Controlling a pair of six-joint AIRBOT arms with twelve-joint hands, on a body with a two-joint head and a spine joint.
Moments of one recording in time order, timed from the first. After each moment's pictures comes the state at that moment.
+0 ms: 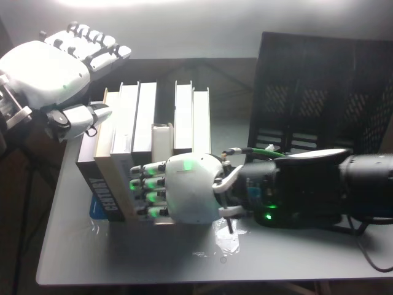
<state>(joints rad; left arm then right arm) 0.61 -1.02 1.28 -0.24 -0.60 1.31 -0.45 -1.66 1.45 -1.02 0.09 -0.94</state>
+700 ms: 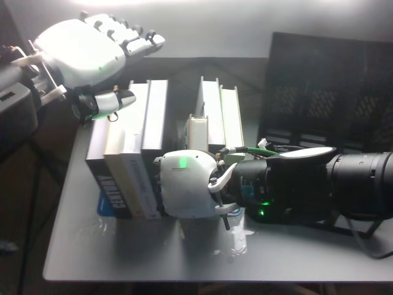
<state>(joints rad) 0.48 -1.10 1.36 -0.05 -0.49 1.23 -0.47 -1.71 1.54 -1.07 0.12 -0.97</state>
